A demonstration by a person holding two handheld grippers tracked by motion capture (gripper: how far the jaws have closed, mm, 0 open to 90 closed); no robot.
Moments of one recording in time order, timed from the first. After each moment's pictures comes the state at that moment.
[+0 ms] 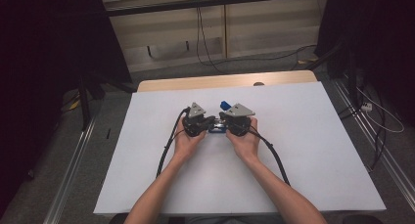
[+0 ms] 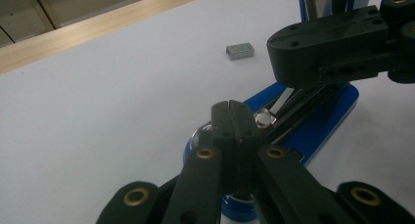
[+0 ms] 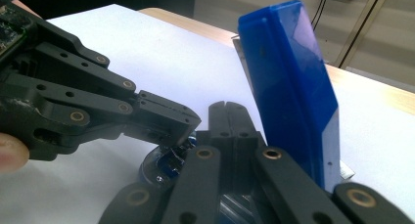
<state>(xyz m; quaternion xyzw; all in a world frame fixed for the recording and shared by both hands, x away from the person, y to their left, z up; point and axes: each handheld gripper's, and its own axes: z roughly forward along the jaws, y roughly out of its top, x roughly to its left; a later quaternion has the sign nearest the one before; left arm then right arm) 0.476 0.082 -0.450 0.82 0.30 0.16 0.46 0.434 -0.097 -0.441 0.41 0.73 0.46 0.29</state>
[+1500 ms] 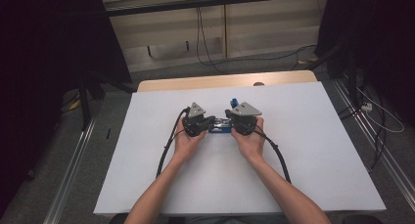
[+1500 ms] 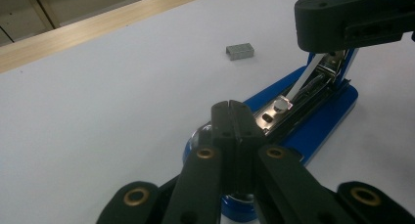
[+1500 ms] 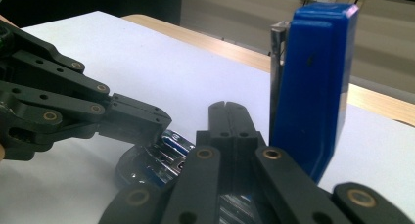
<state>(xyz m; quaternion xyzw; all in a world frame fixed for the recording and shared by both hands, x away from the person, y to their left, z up) 0.475 0.082 -0.450 0.82 0.30 0.16 0.46 0.431 -0.113 -0.436 0.42 0.72 0.46 0.31</state>
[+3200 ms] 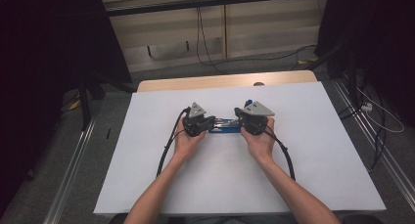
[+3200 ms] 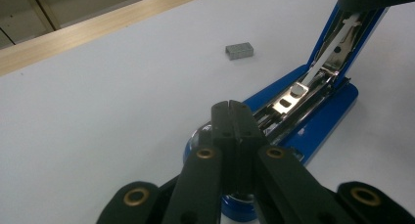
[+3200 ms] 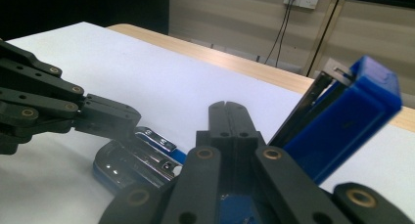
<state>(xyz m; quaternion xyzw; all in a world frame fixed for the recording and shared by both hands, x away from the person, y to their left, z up) 0.475 0.081 -0.450 0.82 0.29 0.16 0.46 0.421 -0.140 -0.429 0.44 0.70 0.47 0.32</state>
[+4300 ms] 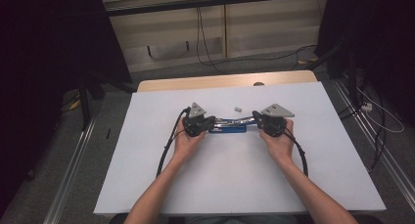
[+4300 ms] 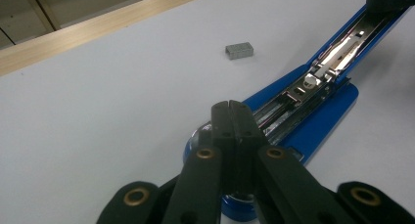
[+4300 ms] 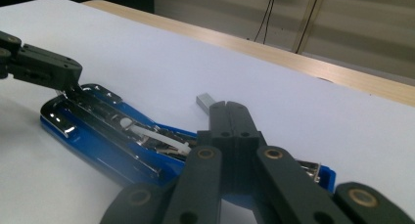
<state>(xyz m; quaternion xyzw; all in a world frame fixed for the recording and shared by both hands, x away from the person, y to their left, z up) 0.475 0.082 -0.450 0.82 0.29 0.16 0.46 0.413 -0.195 -0.442 0.46 0.71 0.44 0.32</state>
